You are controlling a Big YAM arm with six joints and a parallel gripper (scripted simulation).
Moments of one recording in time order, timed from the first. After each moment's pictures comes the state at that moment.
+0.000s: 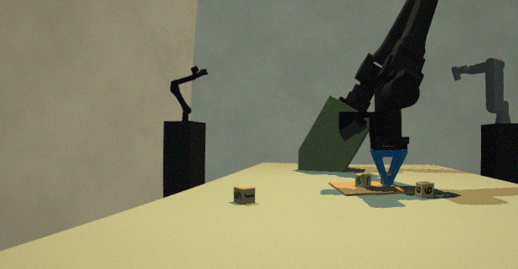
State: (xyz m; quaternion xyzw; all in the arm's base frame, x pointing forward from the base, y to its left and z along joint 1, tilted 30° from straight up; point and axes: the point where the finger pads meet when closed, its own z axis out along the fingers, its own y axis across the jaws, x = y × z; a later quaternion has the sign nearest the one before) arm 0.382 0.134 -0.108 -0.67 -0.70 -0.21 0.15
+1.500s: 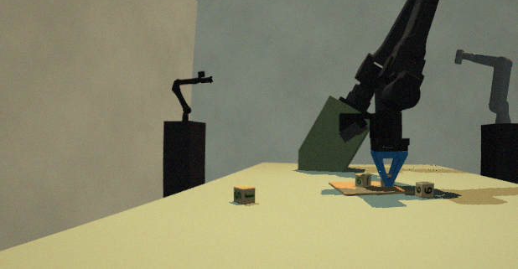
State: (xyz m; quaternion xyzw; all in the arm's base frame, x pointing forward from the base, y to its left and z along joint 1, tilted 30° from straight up) arm 0.383 0.136 -0.110 -0.67 -0.70 -0.21 0.15
